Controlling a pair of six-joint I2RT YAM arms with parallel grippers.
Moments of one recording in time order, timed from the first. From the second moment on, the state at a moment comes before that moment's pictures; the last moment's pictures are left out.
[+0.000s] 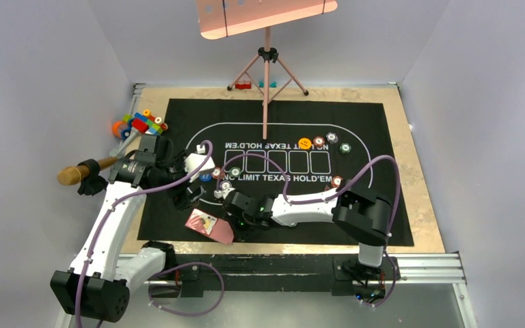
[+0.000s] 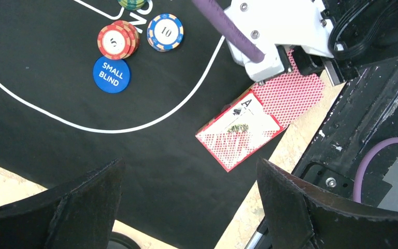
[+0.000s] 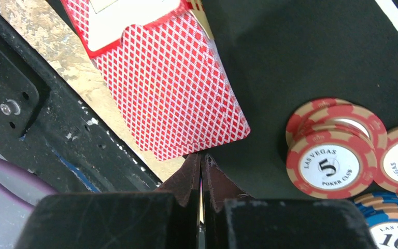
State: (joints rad) left arm -0.16 1.01 1.01 -1.13 0.47 0.85; right arm 1.24 1.84 1.10 -0.27 -0.05 0.56
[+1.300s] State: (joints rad) left arm -0.15 1.00 0.95 -1.19 0.43 1.10; right arm 1.27 1.91 1.17 -0.19 0.03 0.54
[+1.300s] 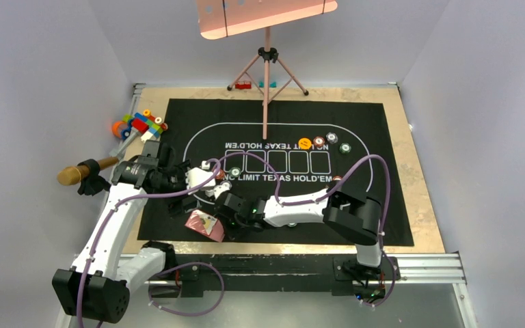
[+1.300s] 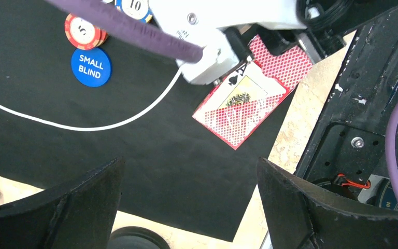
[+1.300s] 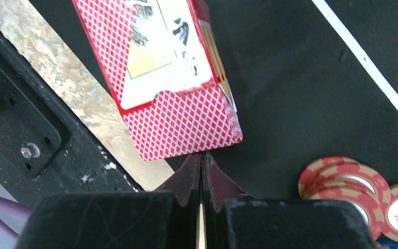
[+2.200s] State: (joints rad) left arm -0.29 1.23 0.84 -1.12 0.37 1.38; right arm 1.11 1.26 0.83 -0.20 0.00 0.66
